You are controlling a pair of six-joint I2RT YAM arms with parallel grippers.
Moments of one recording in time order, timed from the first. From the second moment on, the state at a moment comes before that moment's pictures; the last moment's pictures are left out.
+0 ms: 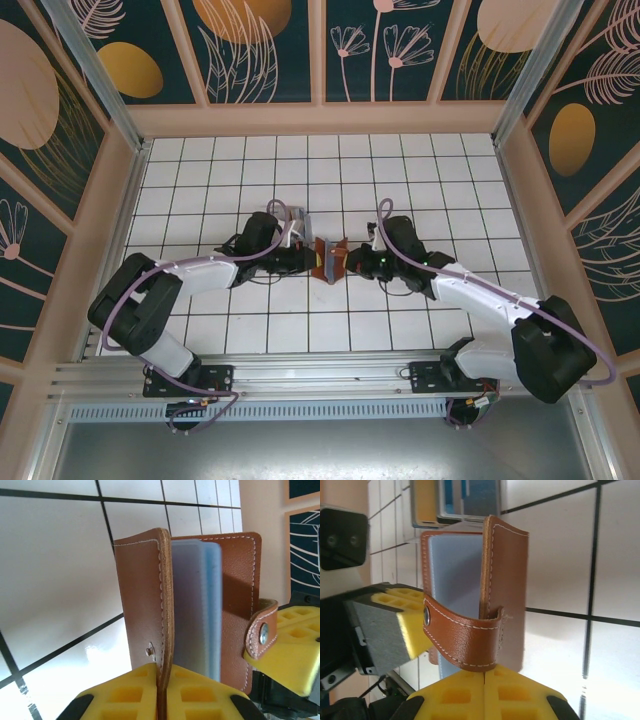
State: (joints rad) left arm -0.59 1.59 0.70 0.21 0.66 -0.82; right arm 0.62 1.23 0.63 -0.14 -0.40 0.86
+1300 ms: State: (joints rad) left arm -0.60 1.68 0.69 0.21 0.63 -0.80; right arm 0.56 1.36 0.48 0.11 -0.58 0.86
